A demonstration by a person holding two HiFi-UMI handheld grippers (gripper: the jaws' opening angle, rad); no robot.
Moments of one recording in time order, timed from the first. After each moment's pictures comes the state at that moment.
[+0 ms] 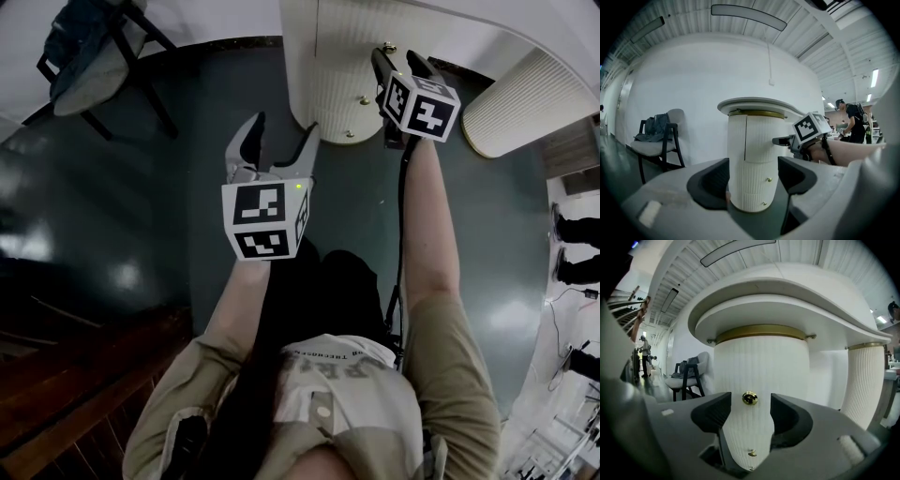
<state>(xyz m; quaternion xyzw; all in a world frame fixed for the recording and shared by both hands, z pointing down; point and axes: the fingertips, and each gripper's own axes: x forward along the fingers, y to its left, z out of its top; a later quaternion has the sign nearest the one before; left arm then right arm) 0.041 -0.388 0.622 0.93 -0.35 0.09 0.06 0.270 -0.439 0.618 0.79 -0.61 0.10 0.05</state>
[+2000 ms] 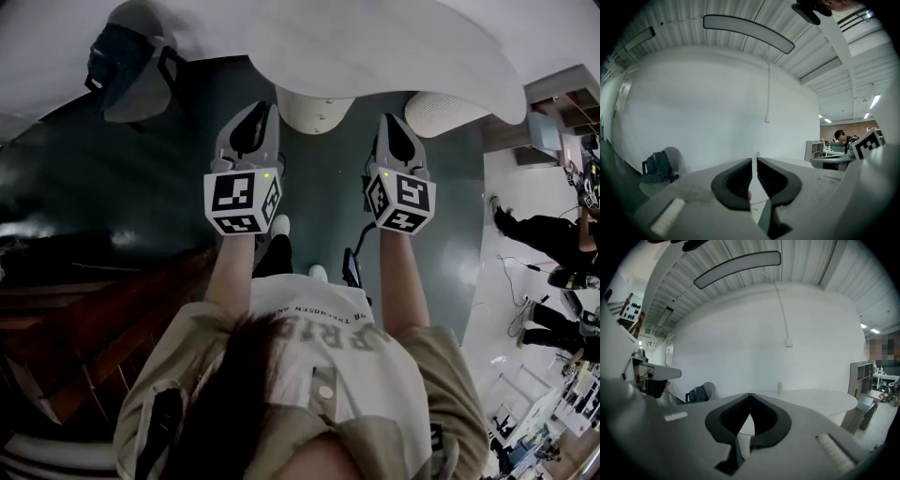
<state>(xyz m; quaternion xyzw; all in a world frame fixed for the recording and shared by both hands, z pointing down) 0.008 -0.347 0.140 0.94 -0.33 0.05 0.07 0.186 -0.244 0.165 0.81 -0.58 0.09 0.04</state>
